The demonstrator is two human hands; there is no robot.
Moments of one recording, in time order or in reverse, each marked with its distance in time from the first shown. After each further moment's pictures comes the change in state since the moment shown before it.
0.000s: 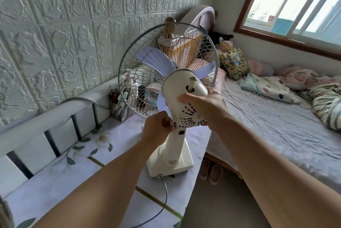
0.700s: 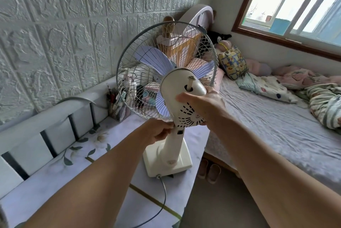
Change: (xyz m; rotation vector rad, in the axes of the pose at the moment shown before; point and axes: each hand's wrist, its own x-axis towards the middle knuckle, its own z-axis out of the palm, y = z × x) left_hand 0.009 0.016 -0.010 -0.589 -0.370 -0.636; right_hand 0.001 0.001 0.001 0.041 -0.018 -0.002
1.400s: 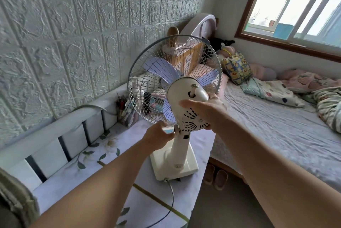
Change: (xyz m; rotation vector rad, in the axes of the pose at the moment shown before) left_hand -0.031 -0.005 -0.011 0.743 0.249 0.295; right_hand -0.006 -0.010 -0.001 -0.064 -0.020 0.038
